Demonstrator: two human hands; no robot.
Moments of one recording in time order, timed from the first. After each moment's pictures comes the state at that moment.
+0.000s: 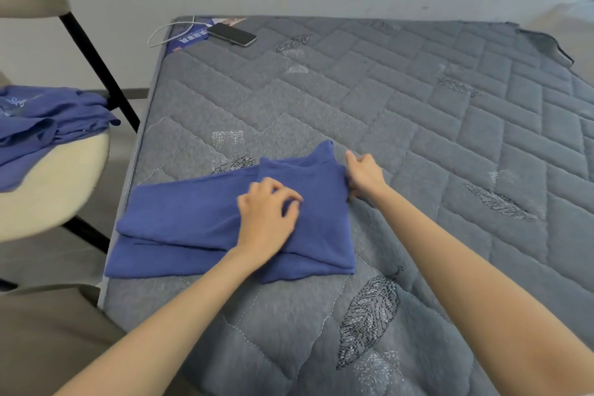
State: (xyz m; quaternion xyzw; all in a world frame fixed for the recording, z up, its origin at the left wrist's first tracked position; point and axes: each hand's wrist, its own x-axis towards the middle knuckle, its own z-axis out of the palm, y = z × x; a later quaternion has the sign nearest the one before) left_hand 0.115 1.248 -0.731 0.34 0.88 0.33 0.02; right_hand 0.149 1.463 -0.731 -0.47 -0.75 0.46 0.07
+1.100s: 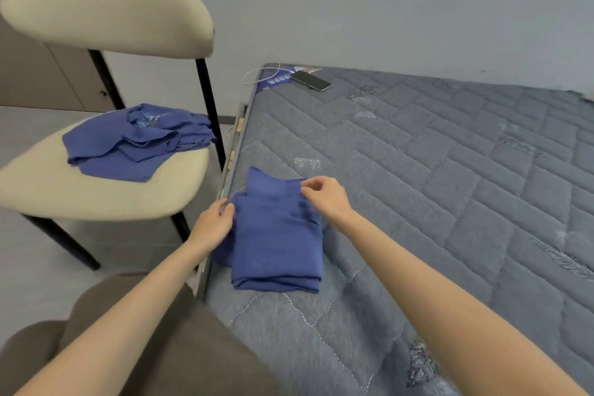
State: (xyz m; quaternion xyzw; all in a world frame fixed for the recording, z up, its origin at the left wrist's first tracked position) left_hand 0.010 1.052 -0.726 0.05 0.88 0.43 0.20; right_hand 0.075 1.262 -0.680 -0.27 -0.85 0.46 0.03
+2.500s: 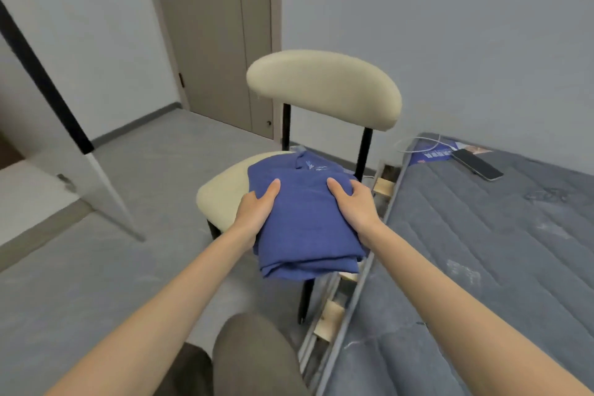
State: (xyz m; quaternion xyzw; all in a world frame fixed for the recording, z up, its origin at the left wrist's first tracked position) left_hand -0.077 0.892 -0.595 -0.15 0.71 0.69 0.03; right_hand -0.089 1.074 -0.588 -0.06 -0.80 0.60 0.01
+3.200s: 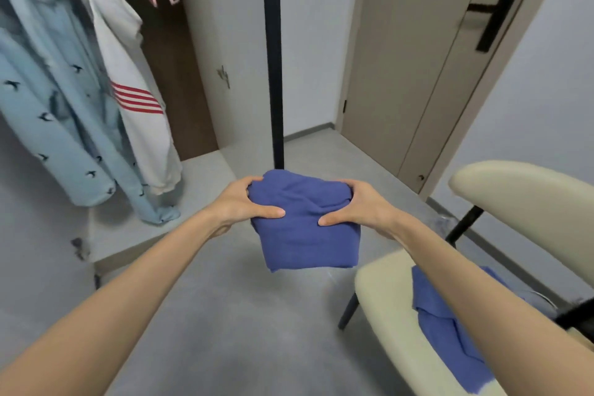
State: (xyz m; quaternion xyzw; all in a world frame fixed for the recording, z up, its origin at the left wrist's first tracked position) left_hand -0.098 0.481 -0.408 -0.26 0.75 0.61 -0.04; right_hand -0.236 0.686 -0.409 0.27 -0.78 0.46 -0.31
